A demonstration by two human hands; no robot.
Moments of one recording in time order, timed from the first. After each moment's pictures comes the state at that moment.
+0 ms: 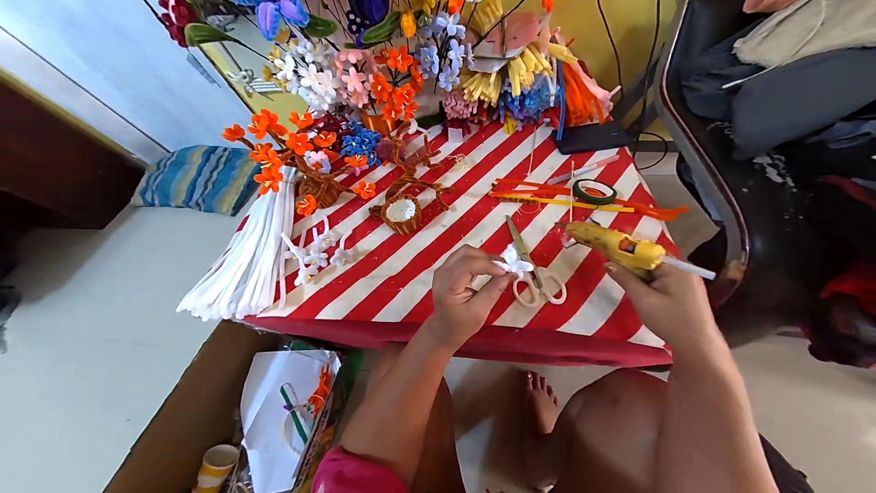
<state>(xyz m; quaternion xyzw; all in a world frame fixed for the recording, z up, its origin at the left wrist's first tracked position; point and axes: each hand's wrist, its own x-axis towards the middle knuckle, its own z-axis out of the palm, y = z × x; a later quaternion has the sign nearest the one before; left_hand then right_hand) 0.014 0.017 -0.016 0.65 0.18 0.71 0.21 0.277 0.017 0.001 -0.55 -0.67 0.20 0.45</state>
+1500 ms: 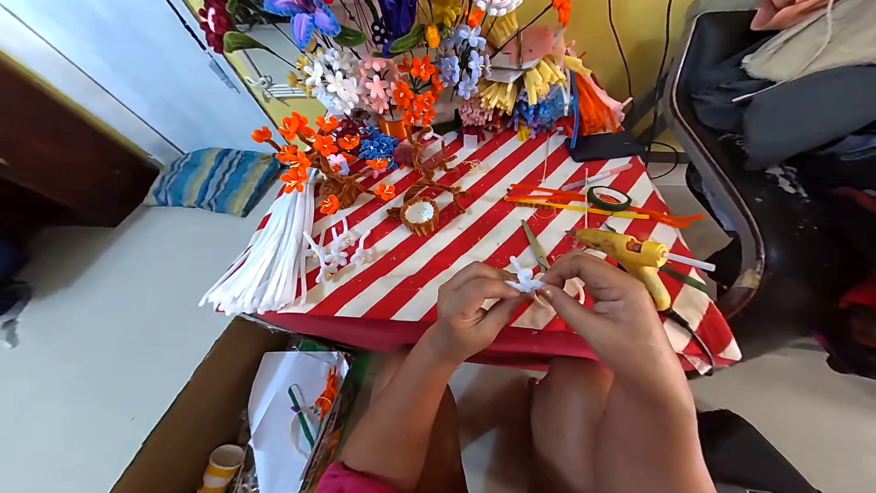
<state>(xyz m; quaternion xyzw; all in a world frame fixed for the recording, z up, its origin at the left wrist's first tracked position) -0.010 -0.005 -0.003 0.70 0.17 0.68 0.13 0.175 -0.013 0.047 -0.31 -0.75 0.28 0.51</state>
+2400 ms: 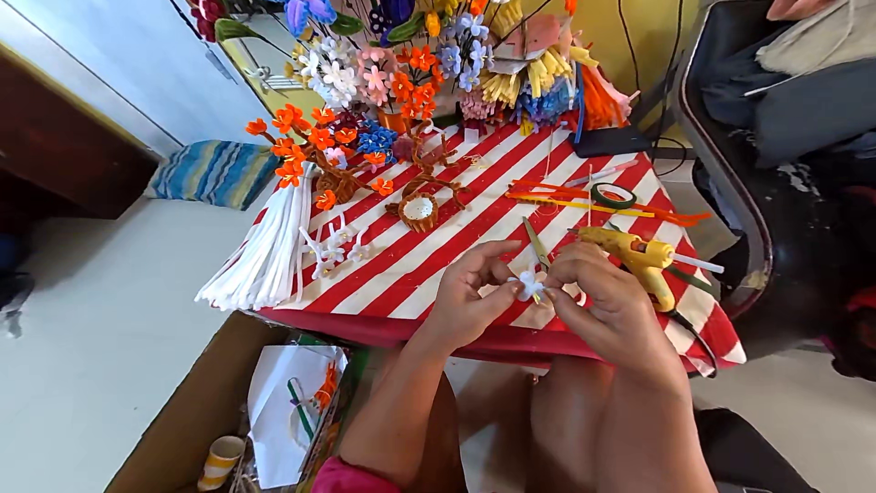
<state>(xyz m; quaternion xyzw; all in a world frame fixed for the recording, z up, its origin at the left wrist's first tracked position) -0.014 -0.009 0.012 0.63 0.23 0.61 0.43 0.186 0.005 0.036 -0.24 -0.83 0.17 0.48</state>
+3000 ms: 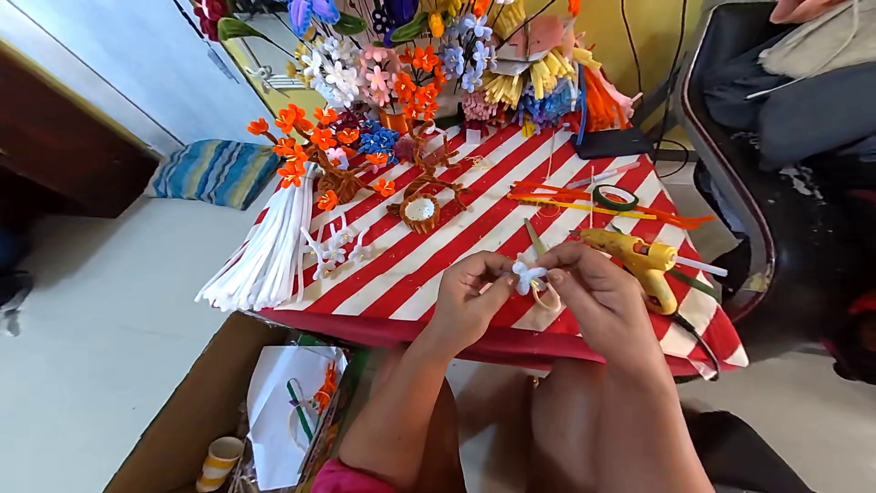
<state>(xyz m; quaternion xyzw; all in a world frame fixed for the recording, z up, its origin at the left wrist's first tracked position) -0.011 -0.009 0.010 0.59 0.25 0.64 0.42 0.171 0.003 0.035 -0.27 -0.74 0.32 0.53</state>
